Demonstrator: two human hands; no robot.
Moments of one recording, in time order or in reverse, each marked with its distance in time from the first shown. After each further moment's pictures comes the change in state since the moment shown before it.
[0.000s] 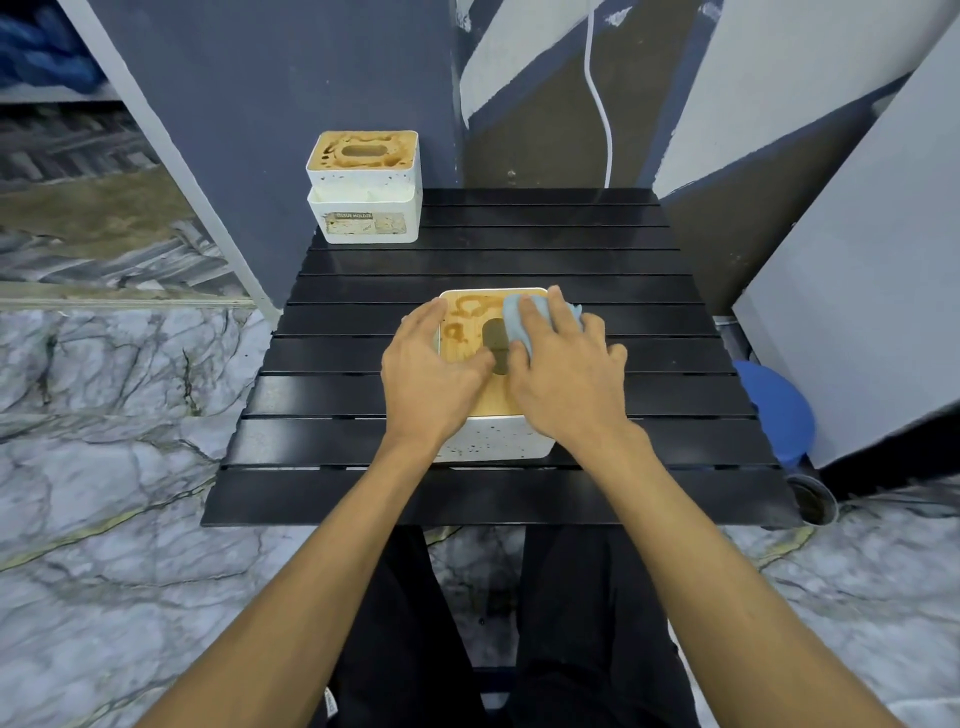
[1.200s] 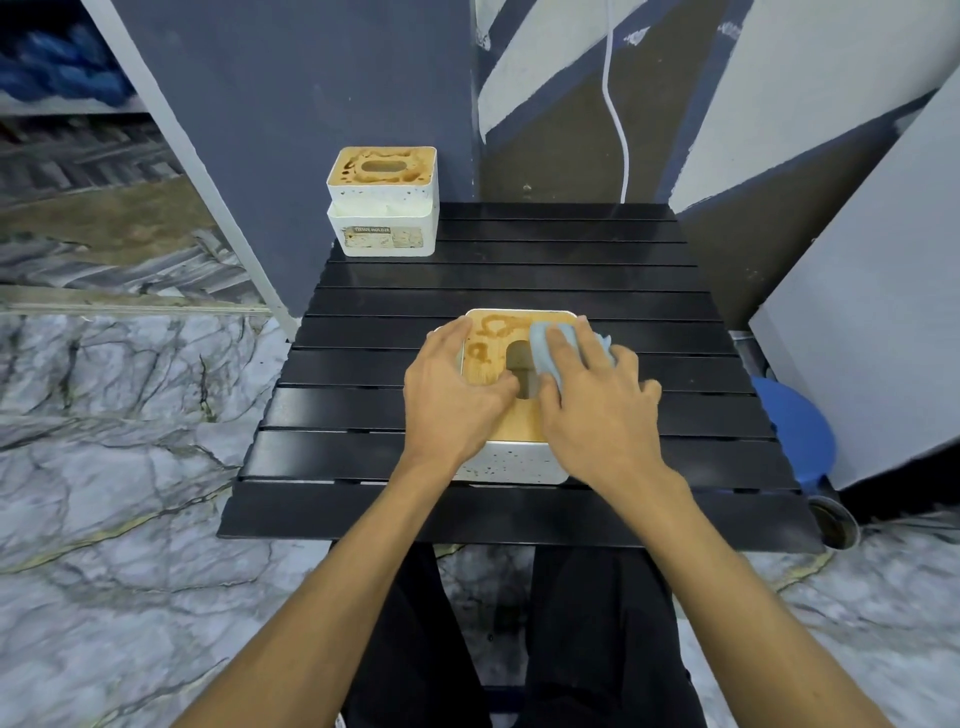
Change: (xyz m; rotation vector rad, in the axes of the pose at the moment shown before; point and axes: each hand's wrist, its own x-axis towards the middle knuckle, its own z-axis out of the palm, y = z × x) left_hand -0.002 0.001 -0.001 -0.043 -0.069 -0.019; right_hand -0.017 0.009 -0.002 -0.026 0.037 -0.012
